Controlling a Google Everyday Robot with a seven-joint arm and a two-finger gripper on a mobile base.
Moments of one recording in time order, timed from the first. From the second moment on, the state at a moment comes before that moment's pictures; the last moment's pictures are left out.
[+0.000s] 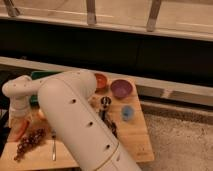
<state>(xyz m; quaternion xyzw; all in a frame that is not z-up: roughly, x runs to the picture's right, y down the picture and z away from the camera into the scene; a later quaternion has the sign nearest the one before) -0.464 0.179 0.814 -0.46 0.11 0.53 0.70</state>
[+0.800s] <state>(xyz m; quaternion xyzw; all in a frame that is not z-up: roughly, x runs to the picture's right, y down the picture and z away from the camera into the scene) -0.461 0.186 0.826 -0.47 0.13 0.54 0.69</state>
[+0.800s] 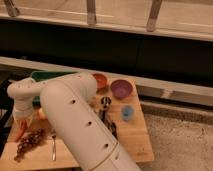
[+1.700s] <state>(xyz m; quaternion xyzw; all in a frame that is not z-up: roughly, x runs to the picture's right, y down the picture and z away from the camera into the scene) -0.454 0.183 0.827 -0.46 0.12 0.55 0.69</state>
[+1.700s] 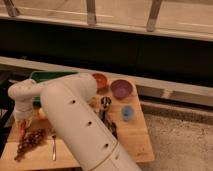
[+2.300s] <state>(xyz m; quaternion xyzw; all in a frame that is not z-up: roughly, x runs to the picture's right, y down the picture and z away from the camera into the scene) -0.405 0.093 0.740 -0.41 0.03 0.59 0.70</state>
